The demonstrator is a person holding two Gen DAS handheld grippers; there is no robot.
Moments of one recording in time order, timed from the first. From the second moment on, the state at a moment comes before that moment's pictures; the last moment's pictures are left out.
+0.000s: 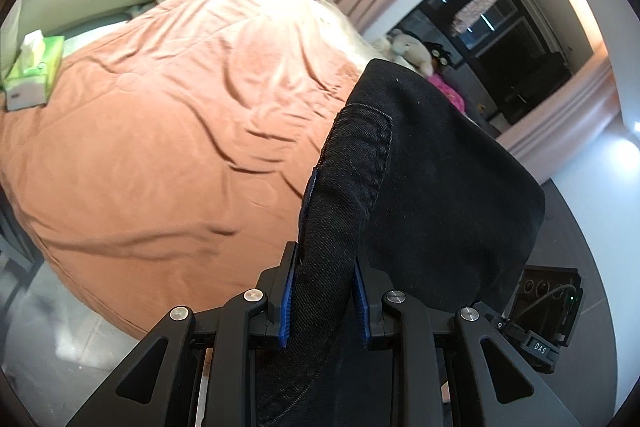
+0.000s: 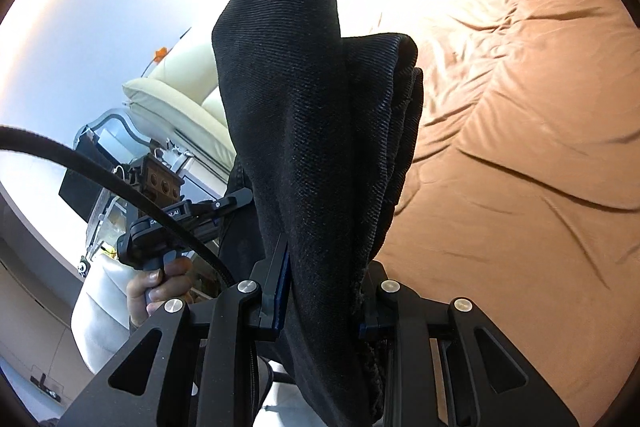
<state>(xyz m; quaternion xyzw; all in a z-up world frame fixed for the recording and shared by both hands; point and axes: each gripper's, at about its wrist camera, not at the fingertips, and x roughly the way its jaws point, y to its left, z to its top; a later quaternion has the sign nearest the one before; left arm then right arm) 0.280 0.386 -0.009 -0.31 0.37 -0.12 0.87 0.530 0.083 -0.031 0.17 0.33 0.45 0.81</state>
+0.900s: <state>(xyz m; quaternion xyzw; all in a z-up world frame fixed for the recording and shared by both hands) 0.358 0.551 -0.009 -0.28 0.38 -0.02 0.88 0.601 0.270 -0.032 0.19 0.37 0.50 0.76</state>
